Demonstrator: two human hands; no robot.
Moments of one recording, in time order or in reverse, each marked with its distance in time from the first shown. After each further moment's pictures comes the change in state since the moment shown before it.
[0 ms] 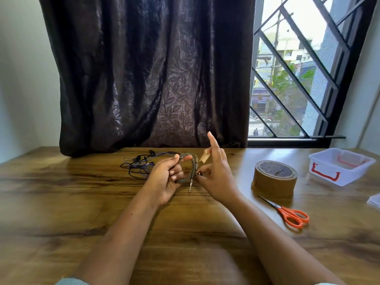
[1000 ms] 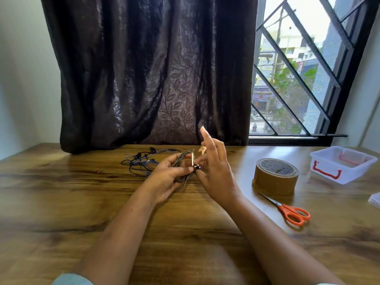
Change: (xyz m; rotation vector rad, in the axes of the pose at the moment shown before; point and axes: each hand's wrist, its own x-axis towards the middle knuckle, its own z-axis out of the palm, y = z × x) left_hand -0.010 0.001 0.000 0.226 -0.023 -0.030; right_hand -0.007 -0.008 0.001 -0.195 0.051 -0.320
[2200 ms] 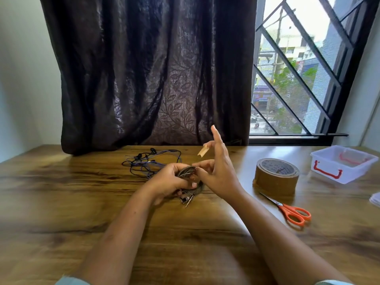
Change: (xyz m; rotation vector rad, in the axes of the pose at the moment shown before) left_hand 0.001 -0.001 -0.009 0.499 -0.174 -0.036; right_hand 0.006 0.007 -0.002 0.294 0.000 0.192
